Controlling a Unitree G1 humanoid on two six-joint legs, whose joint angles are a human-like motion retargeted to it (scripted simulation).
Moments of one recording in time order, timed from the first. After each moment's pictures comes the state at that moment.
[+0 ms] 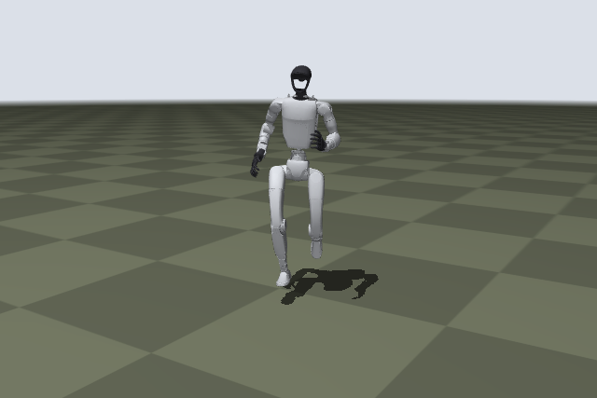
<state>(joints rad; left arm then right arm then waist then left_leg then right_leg) 0.05 0.37 -0.28 -0.07 -0.14 -0.43 0.38 0.42 -0.42 0.25 0.28 -0.02 -0.28 -0.23 -0.10 0.00 0.15 -0.05 0.08 0.05 1.28 -0.07 -0.04 -0.46 0.09 -0.15 0.69 -0.27 -0.01</state>
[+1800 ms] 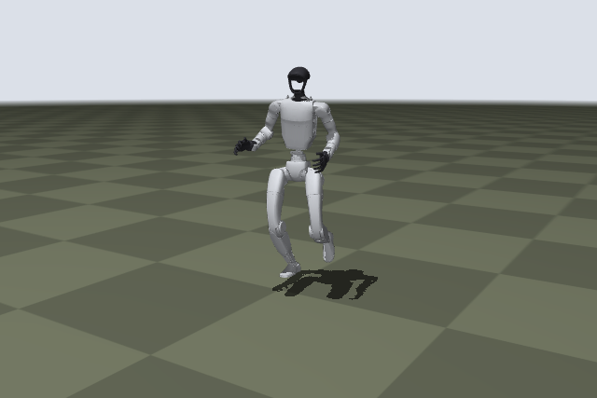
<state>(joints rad) 0.29 0.34 -0.12 0.10 -0.19 -0.33 0.26 0.10 -0.39 0.07 0.12 -0.06 -0.30 -0.40 0.05 -0.09 0.18 -0.28 0.19 0.16 1.55 -0.34 0.18 -0.34 0.05 -0.10 0.91 -0.58 -0.10</state>
